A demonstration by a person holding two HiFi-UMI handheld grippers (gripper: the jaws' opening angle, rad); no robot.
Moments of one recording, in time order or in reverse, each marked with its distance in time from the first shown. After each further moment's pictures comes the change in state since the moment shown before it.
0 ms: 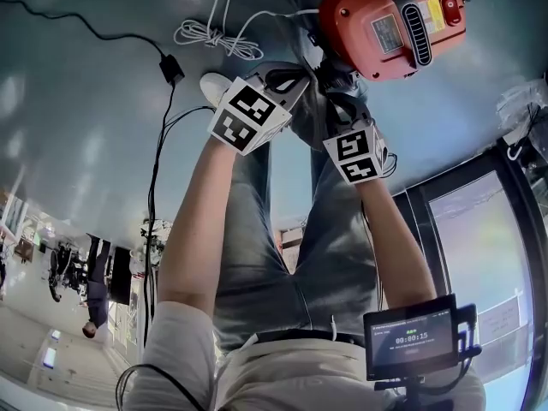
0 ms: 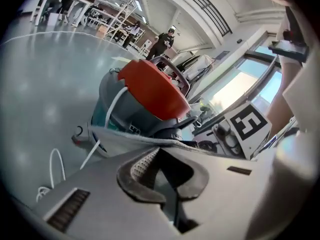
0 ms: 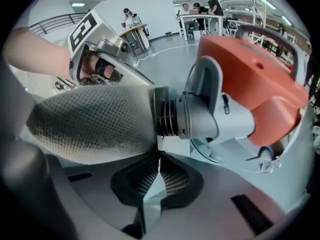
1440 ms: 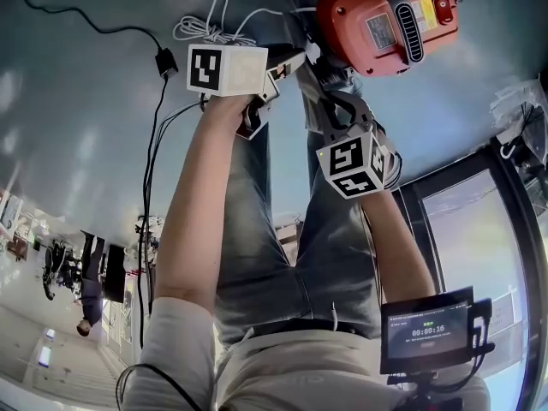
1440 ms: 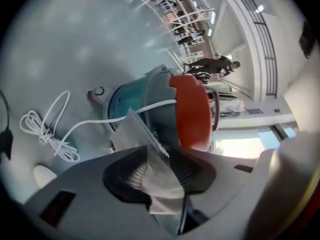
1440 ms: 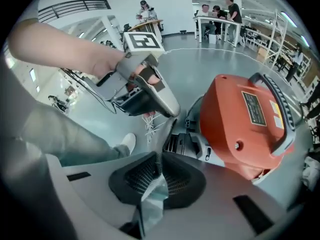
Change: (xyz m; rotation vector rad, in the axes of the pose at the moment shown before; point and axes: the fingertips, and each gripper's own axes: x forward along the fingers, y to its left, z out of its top) left arm -0.006 0.039 0.020 -0.677 -0.005 -0.069; right arm -0.046 0.009 0.045 -0.162 0.055 -0.024
